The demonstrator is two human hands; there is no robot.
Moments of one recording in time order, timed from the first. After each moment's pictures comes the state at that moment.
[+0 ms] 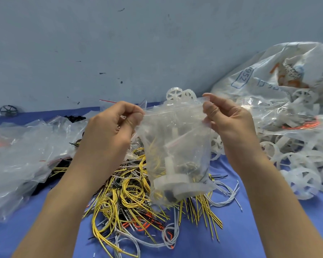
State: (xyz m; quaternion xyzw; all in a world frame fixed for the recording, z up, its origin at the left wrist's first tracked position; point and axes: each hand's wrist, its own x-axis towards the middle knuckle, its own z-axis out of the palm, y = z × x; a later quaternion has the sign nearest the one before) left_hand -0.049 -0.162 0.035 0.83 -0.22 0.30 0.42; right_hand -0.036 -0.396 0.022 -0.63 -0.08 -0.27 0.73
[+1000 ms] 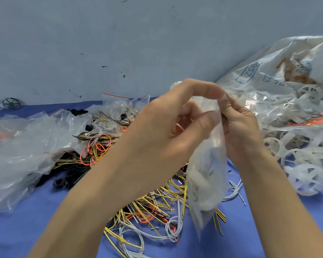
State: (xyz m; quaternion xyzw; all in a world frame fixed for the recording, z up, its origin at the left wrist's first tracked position) left_hand -0.100 -0.213 0.062 0.74 -0.41 0.11 0.51; right_hand -0.027 -0.392 0.012 -0.45 -0.05 -0.19 0.87
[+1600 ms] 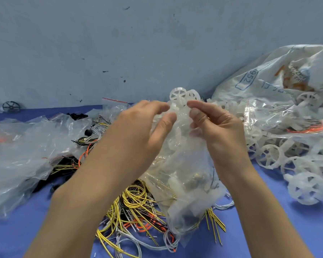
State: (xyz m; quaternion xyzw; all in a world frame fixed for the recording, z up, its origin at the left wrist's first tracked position) left_hand -0.069 -0.189 0.055 0.89 -0.24 0.25 0.29; right_hand -0.048 -0.361 0.016 -0.63 -0.11 -0.28 0.72
